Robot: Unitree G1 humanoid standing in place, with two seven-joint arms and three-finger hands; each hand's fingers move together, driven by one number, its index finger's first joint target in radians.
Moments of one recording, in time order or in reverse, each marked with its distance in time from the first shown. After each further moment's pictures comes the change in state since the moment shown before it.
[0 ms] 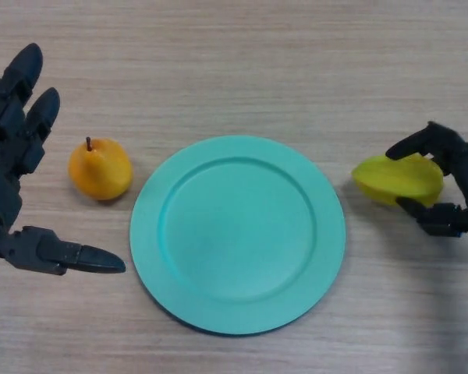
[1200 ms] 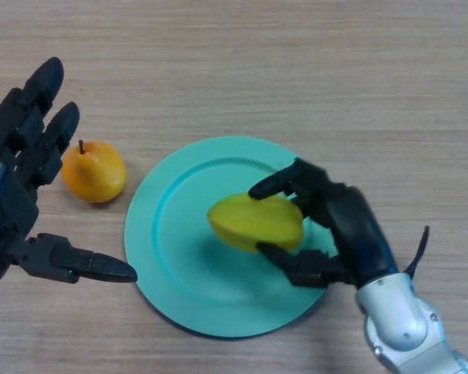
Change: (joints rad) left arm 0.007 -0.020 -0.024 -0.023 -0.003 0.073 -0.016; right arm 0.173 0.149 0.465 -0.445 0.220 0.333 -0.149
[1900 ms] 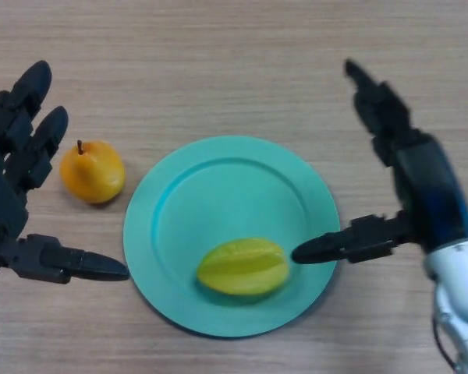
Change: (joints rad) left arm 0.004 0.000 0.033 -0.035 0.000 0.061 0.000; right arm 0.009 0.000 -0.257 -0.299 -0.018 0.076 0.169
